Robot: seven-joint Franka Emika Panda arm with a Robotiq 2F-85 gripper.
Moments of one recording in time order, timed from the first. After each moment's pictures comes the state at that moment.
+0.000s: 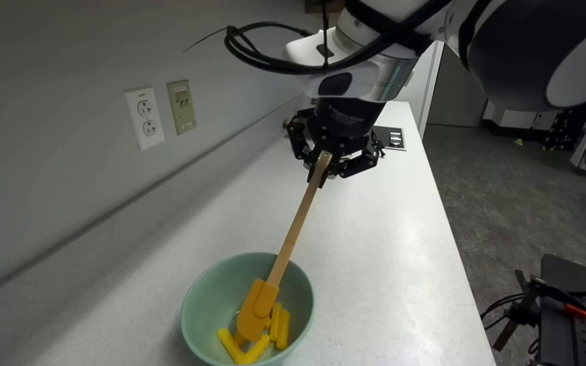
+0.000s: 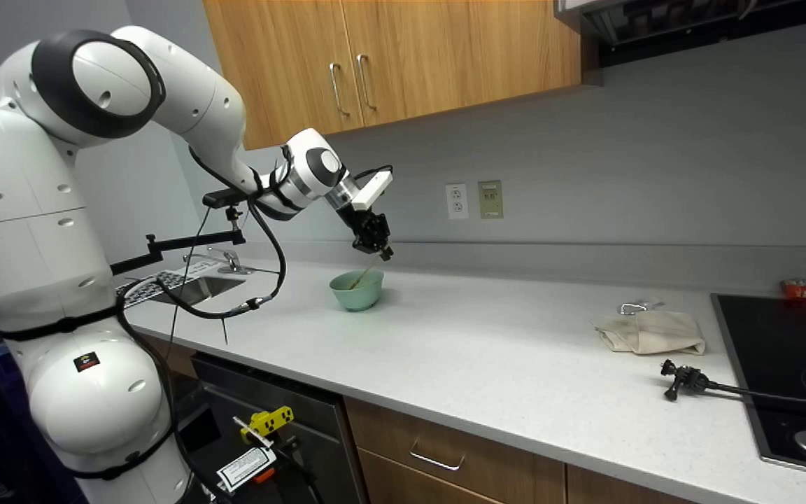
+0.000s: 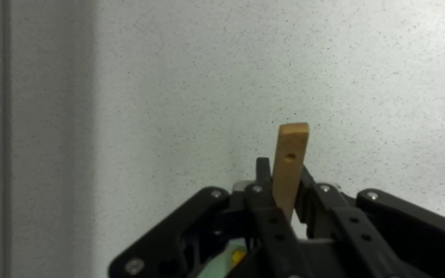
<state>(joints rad) 0.22 0.04 0.25 -2.12 -0.53 2.43 -1.13</state>
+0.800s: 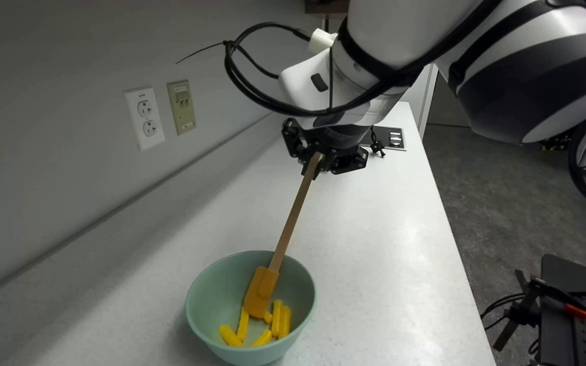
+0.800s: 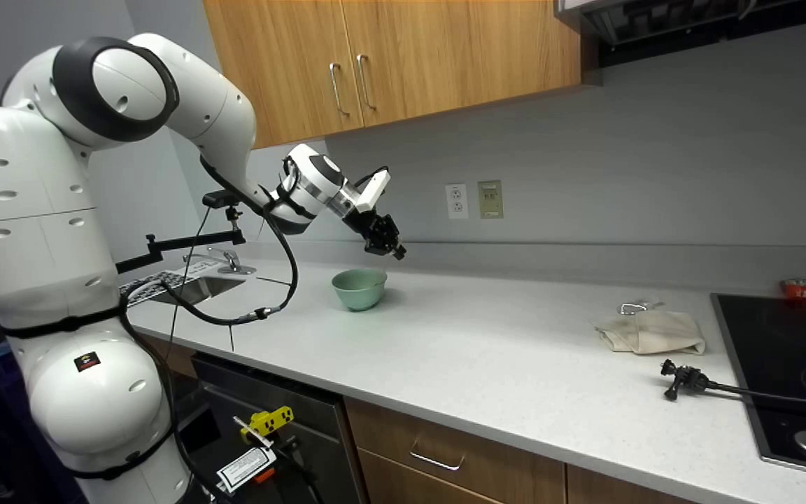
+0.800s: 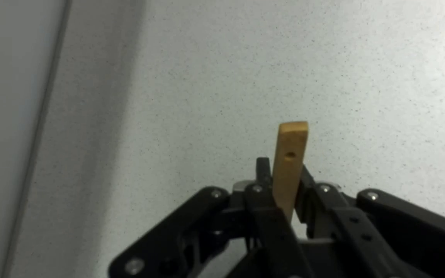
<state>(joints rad) 0.22 0.08 0.24 -2.11 -0.87 2.43 -0.95</state>
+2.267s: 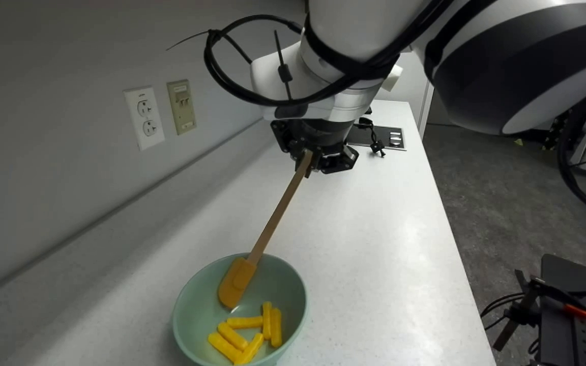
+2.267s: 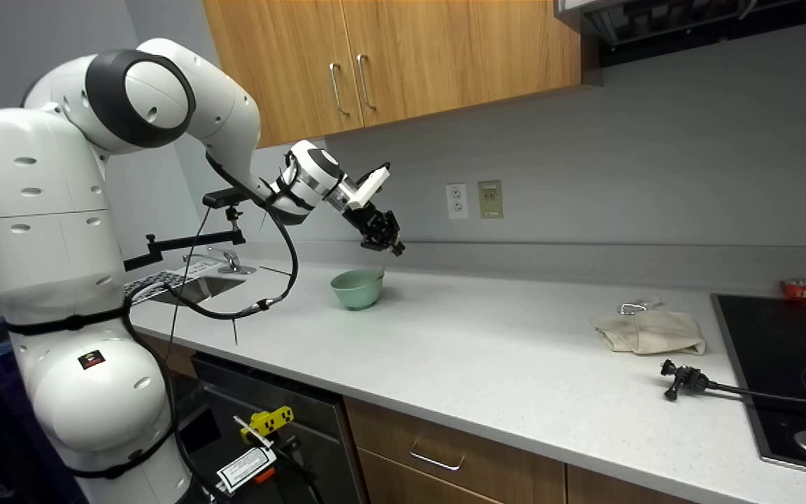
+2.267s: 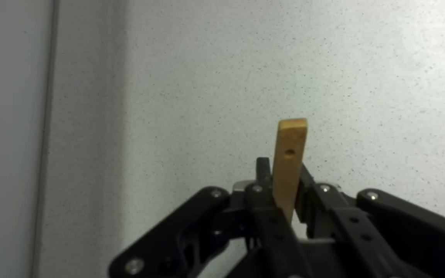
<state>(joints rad) 0.26 0.15 0.26 -1.99 -0.84 2.26 -0.79</state>
